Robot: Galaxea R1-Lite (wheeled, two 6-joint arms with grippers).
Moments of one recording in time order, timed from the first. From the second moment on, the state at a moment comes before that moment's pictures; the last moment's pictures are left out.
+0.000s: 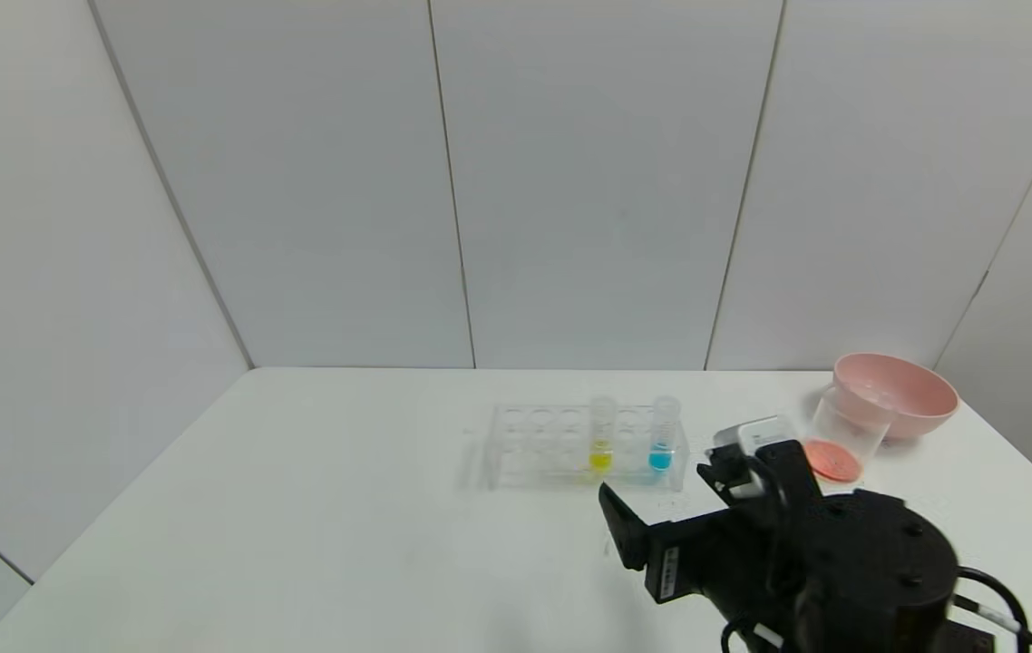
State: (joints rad) left arm 0.00 0.00 0.00 0.00 0.00 0.00; right arm 0.89 1.88 -0.53 -1.13 -0.53 0.25
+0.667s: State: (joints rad) left arm 0.00 0.00 0.00 0.00 0.00 0.00; right arm 0.78 2.18 -0.87 -1.04 -0.44 0.27
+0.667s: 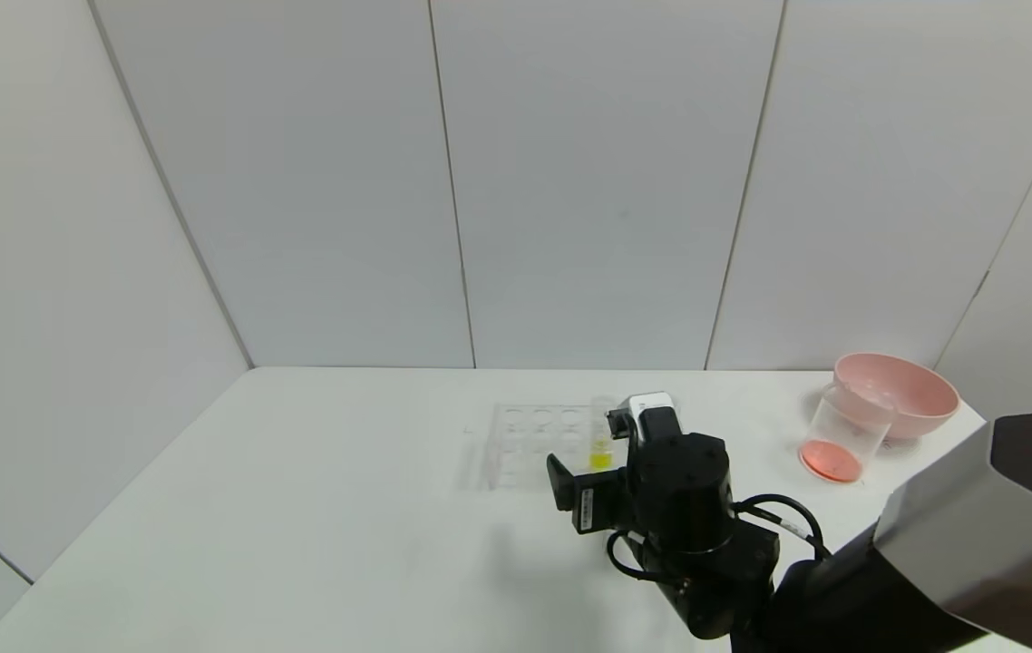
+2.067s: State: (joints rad) left arm 0.00 0.00 0.00 0.00 0.00 0.00; right arm 0.71 2.28 -1.04 -0.99 -0.41 0.20
